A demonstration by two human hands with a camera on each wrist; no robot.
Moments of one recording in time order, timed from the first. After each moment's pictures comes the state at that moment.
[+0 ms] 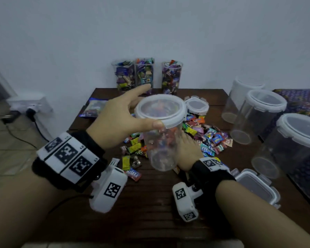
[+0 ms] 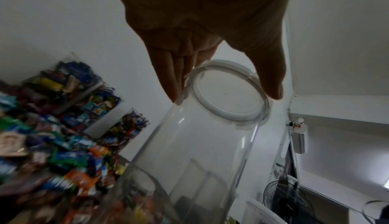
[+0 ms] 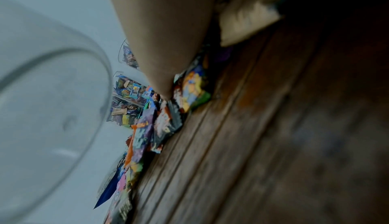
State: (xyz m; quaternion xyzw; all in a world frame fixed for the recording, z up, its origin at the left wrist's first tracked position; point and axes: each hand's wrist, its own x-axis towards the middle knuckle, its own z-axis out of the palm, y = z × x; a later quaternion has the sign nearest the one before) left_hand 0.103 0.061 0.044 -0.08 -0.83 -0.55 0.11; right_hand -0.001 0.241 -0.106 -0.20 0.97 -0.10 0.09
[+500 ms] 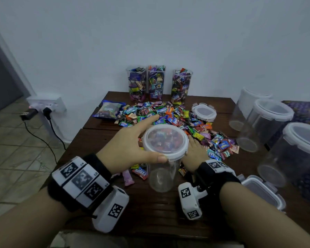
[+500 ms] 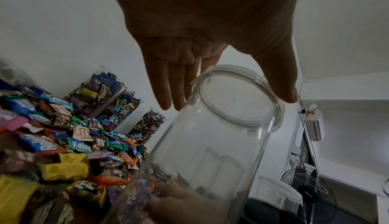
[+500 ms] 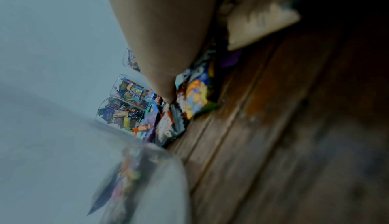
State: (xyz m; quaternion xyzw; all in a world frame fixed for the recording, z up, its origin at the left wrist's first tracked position) left_hand 0.142 0.055 0.013 -0.07 -0.88 -0.47 0.05; right_hand -0.008 0.241 -0.114 -0.20 0.97 -0.08 0.10
